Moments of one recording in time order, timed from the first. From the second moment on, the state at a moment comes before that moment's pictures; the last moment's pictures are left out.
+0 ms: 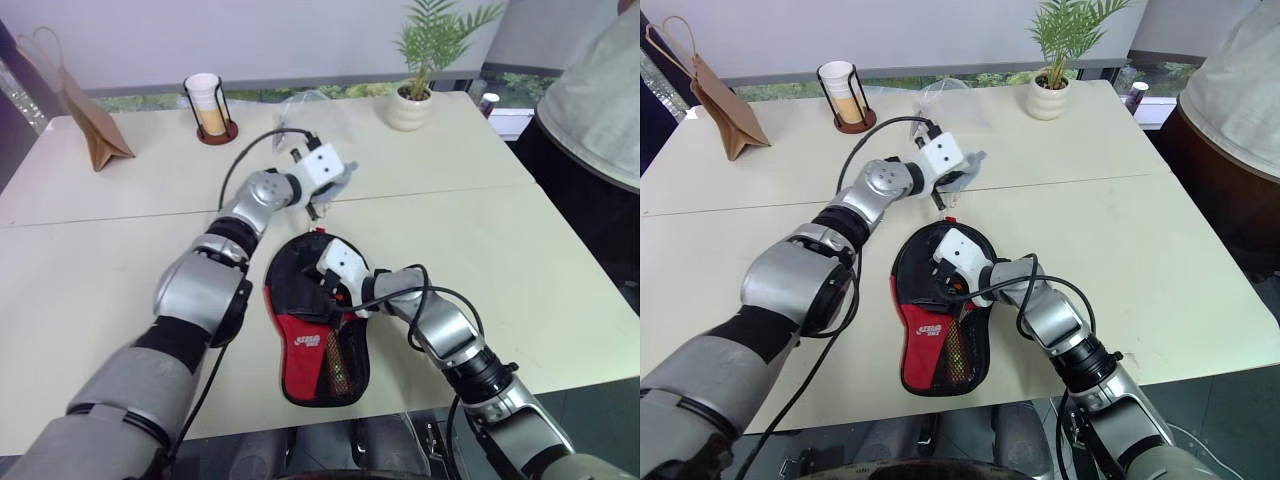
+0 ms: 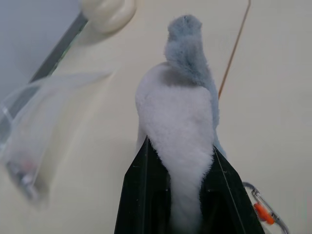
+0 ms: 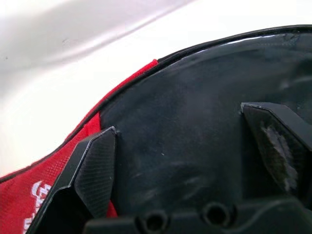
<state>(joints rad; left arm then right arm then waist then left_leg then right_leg) -1.32 0.10 -0.19 1.41 0.29 -0.28 -0.51 -0.44 -0.31 0.45 -0.11 0.02 0.60 0.82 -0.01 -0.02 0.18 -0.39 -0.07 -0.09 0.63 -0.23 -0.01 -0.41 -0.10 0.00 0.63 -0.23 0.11</state>
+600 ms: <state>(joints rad) -1.34 -0.06 0.01 1.41 0.17 -0.18 -0.81 -0.39 -0.29 0.45 -0.19 0.00 0.65 0.73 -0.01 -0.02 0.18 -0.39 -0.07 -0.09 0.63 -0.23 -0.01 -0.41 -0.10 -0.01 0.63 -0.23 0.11</state>
